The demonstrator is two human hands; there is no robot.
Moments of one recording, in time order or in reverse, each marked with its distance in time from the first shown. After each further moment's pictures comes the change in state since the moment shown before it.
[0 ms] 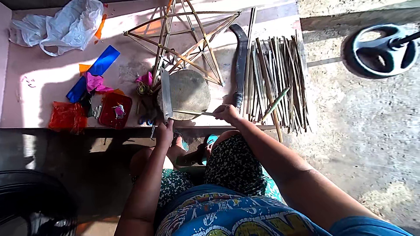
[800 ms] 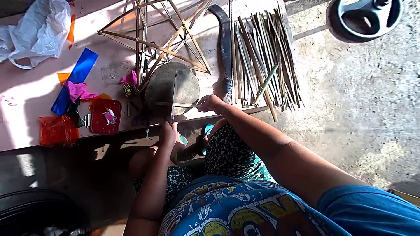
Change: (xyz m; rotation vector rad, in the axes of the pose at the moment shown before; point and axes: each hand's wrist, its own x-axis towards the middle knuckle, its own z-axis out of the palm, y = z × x) left_hand -0.023 0.021 0.021 0.420 -0.110 0.083; right_hand 0.015 -0.013 0.023 0.301 -0.174 0.153
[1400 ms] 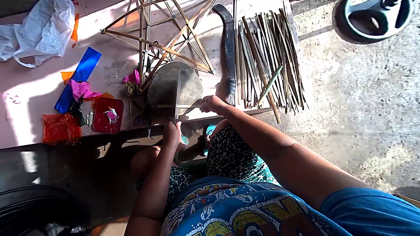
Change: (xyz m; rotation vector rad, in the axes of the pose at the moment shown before) left_hand 0.000 0.011 0.001 0.009 -0.045 -0.036; right_hand 0.004 -0.001 0.004 -0.144 0.022 -0.034
